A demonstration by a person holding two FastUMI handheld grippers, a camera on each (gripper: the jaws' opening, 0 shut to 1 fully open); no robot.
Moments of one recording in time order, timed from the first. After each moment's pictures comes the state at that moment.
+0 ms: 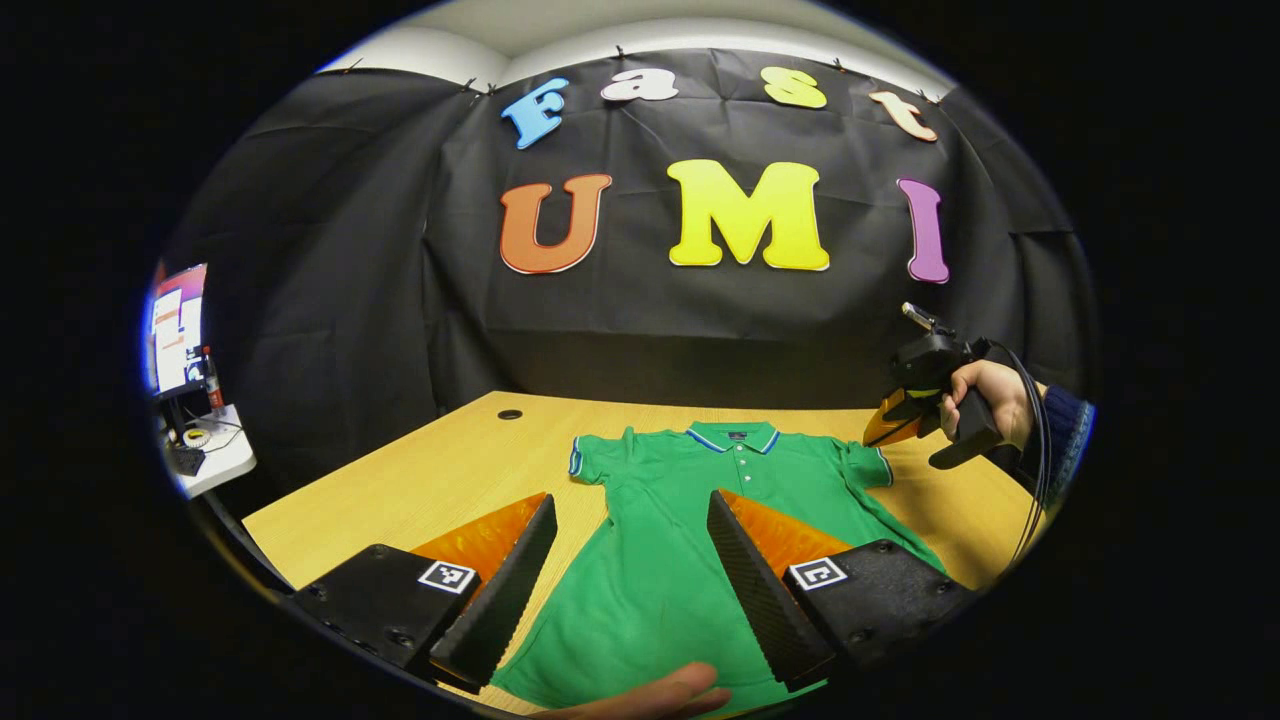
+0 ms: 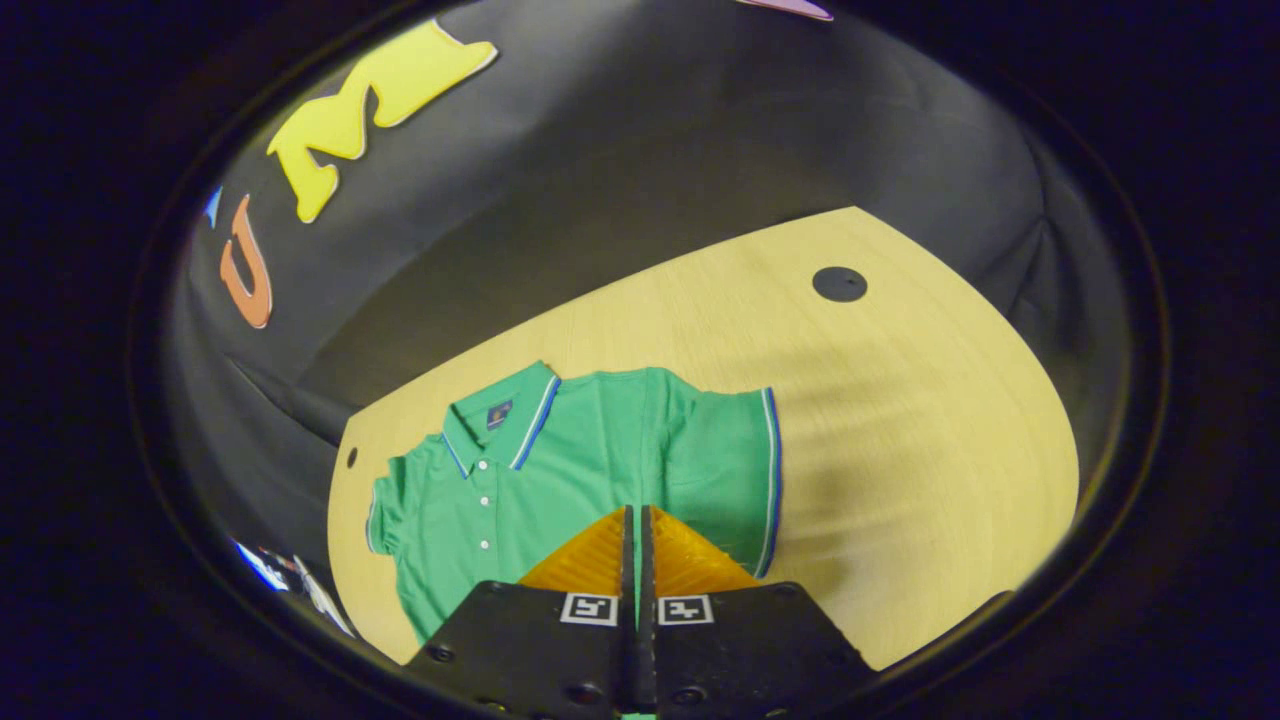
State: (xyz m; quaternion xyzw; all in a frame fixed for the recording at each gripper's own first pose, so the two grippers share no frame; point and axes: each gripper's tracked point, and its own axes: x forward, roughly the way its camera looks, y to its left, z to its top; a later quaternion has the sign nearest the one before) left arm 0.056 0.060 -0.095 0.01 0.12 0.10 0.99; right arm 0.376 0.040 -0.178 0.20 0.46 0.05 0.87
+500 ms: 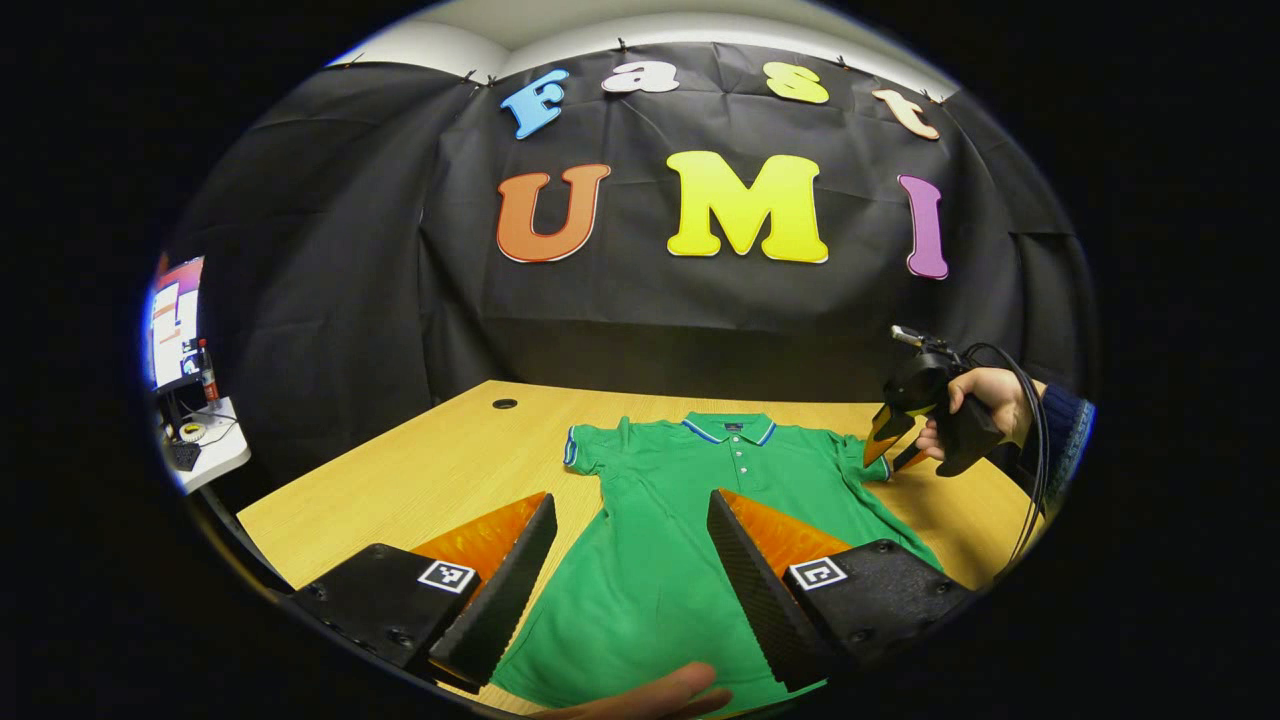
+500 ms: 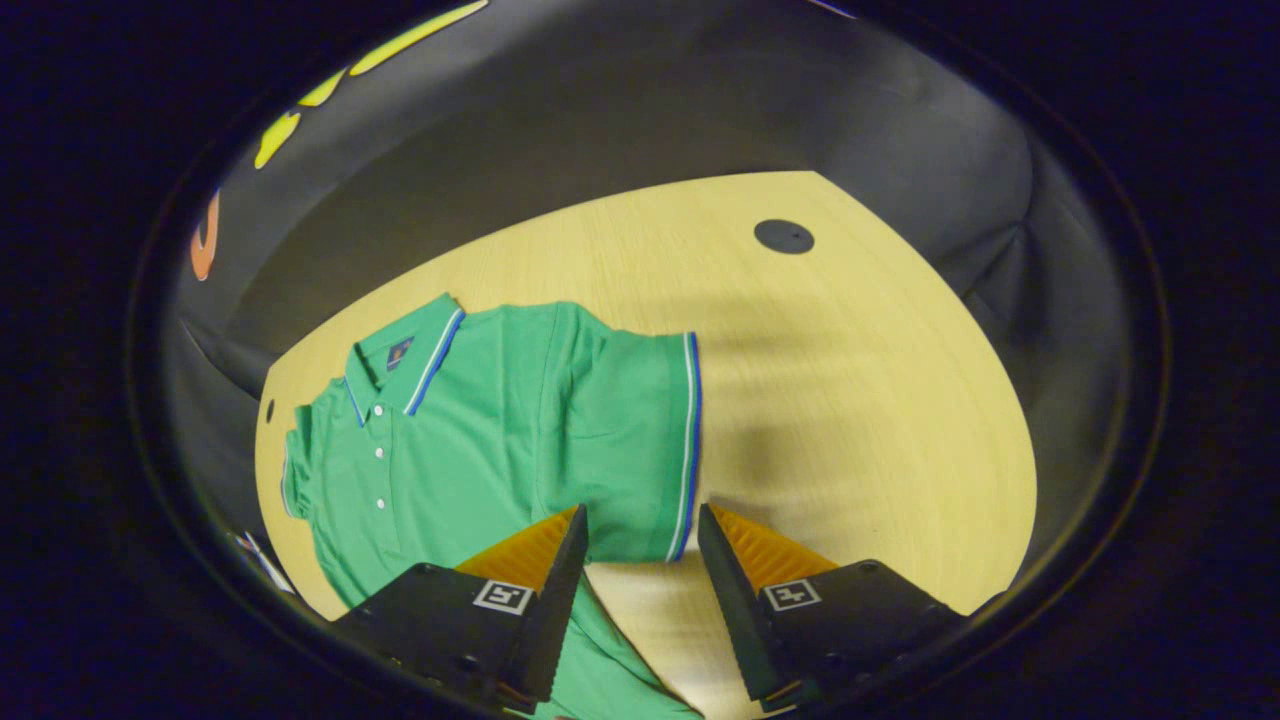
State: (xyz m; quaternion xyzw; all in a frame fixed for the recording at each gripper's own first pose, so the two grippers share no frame) left arm 0.057 0.057 -0.101 0.01 0.13 0.10 0.99; right arm 0.361 0.015 -0.234 0.12 0.53 0.00 0.84
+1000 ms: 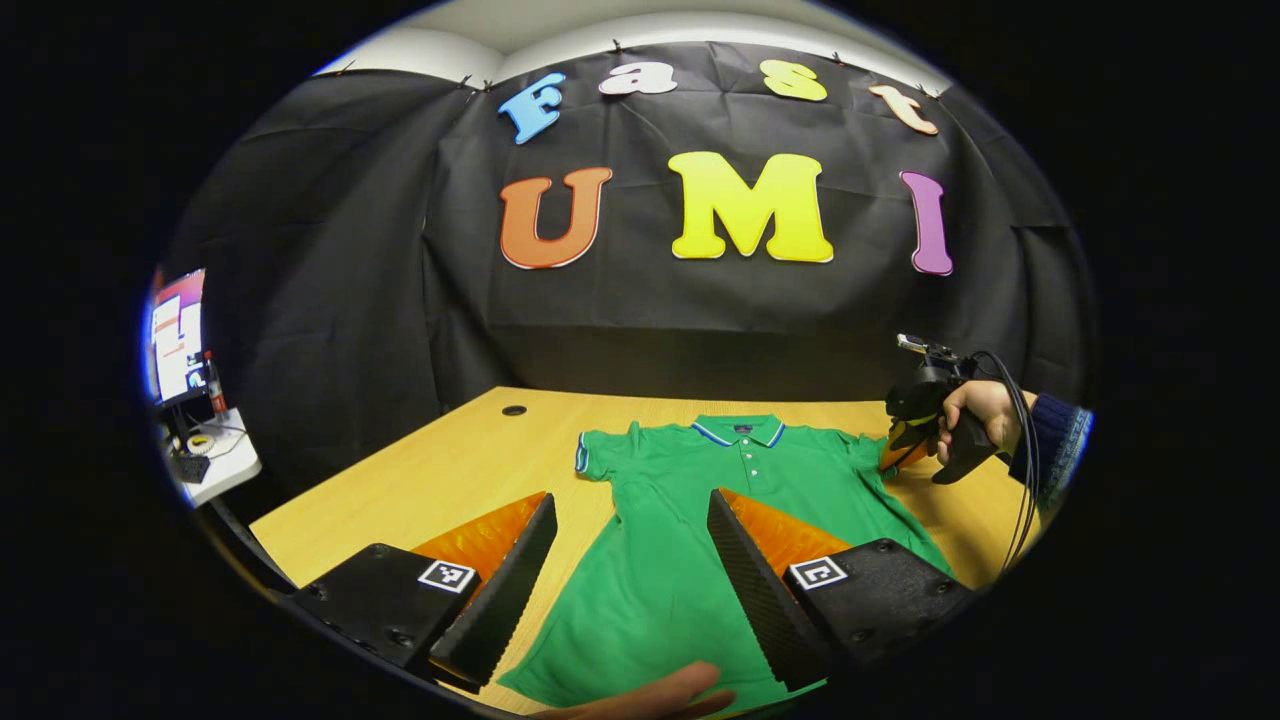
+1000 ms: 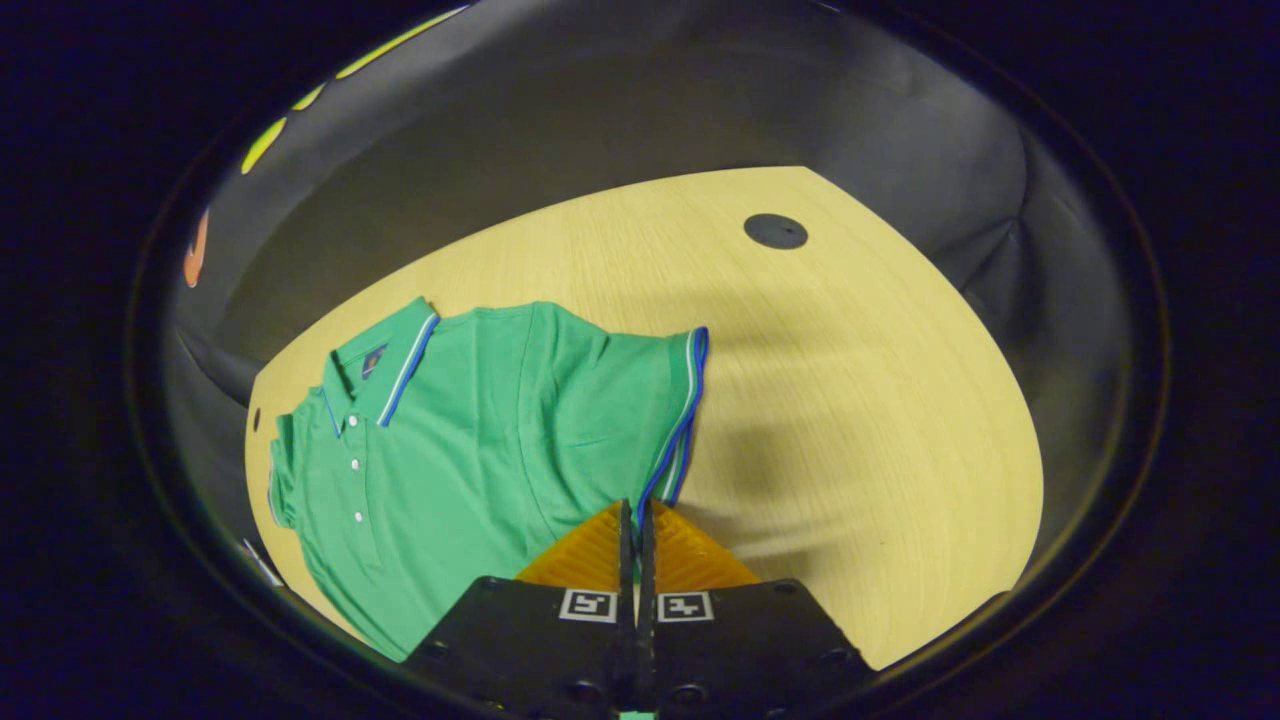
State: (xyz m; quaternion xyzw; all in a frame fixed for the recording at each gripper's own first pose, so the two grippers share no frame) left arm 0.054 0.066 -0.081 0.03 0.12 0.10 0.99; right arm 0.374 0.003 -0.237 0.12 0.51 -0.01 0.85
